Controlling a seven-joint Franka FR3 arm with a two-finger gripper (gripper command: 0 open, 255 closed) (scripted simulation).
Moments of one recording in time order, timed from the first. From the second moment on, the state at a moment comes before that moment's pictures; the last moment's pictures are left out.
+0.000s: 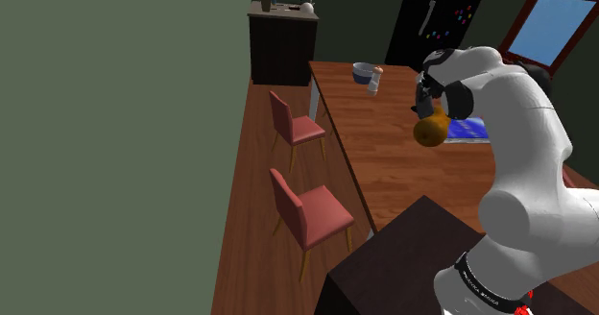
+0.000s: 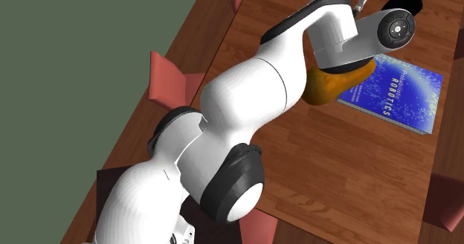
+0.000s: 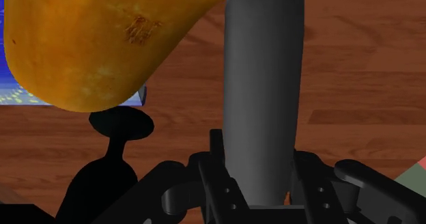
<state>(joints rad) -0.61 1.06 -0.55 -1.02 0.94 2.40 -0.83</state>
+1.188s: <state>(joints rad) -0.62 1.13 -0.51 -1.02 0.97 2.46 -0.86</state>
